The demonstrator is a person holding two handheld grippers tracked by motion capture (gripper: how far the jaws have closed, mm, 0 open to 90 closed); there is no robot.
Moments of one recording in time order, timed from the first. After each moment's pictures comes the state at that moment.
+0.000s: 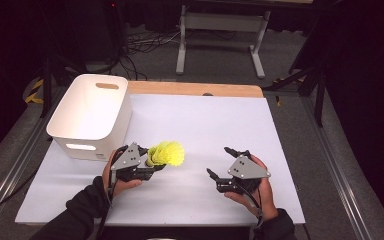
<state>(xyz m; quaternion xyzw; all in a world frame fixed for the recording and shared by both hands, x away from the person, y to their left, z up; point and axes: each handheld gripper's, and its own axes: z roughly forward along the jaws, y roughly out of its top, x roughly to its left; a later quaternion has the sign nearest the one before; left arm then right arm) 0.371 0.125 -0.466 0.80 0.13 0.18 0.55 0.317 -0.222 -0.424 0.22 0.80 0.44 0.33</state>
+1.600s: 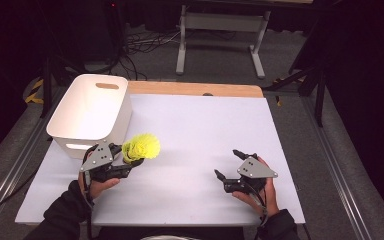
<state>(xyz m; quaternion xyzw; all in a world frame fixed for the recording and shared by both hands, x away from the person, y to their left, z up) 0.357 0.181 -0.451 0.77 0.18 0.22 0.57 0.332 -0.250 -0.457 0.25 0.79 0.46 0.32</state>
